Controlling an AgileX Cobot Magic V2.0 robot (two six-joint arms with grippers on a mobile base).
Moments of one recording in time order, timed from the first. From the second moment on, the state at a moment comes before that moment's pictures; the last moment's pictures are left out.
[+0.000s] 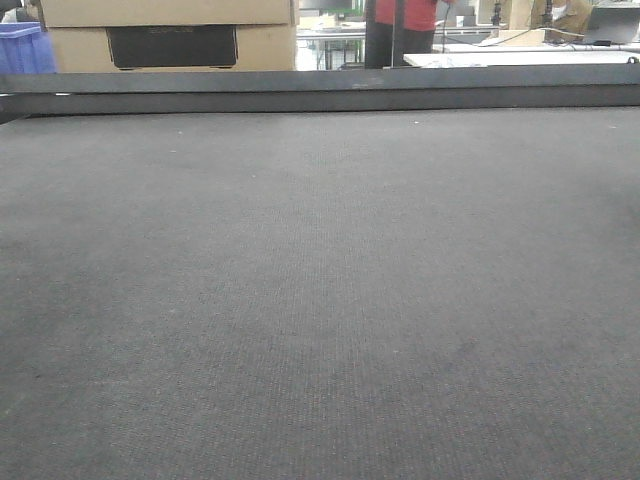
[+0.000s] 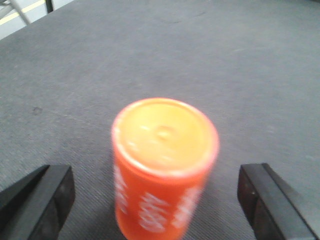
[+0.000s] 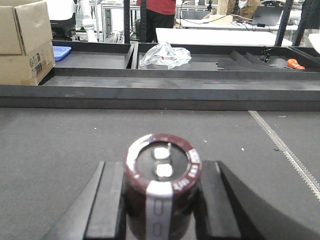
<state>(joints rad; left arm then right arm) 0.06 1.79 -0.73 -0.15 -0.58 -0.05 -0.04 0.99 -0.81 0.12 0.00 -0.10</state>
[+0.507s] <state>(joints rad) 0.06 1.90 -0.83 -0.15 -0.60 -0.05 -0.04 0.99 -0.81 0.12 0.02 -0.10</state>
